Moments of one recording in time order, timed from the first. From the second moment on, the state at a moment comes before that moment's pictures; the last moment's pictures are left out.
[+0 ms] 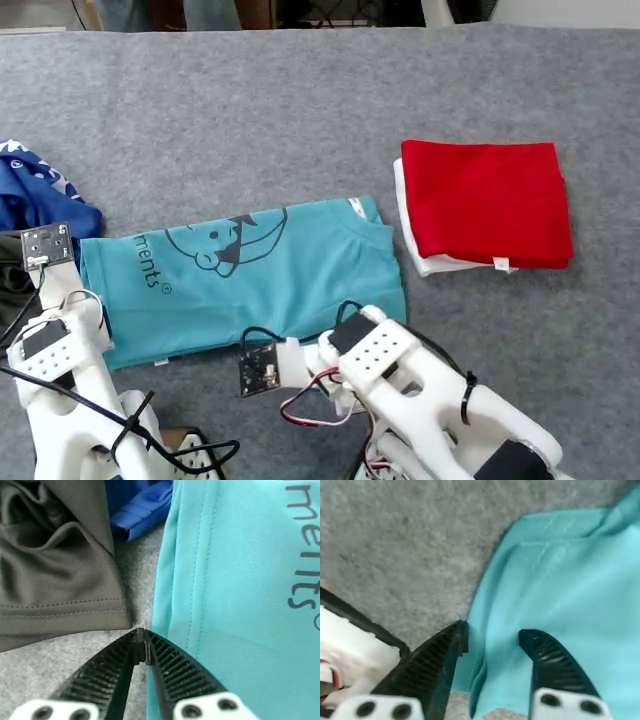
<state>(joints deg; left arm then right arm) -39.7 -47.6 77.8 40.4 -18.8 -42.2 -32.8 74.0 63.7 56.8</state>
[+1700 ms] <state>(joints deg) -39.7 -47.6 77.8 40.4 -18.8 -33.4 2.2 18.7 80.7 71.3</state>
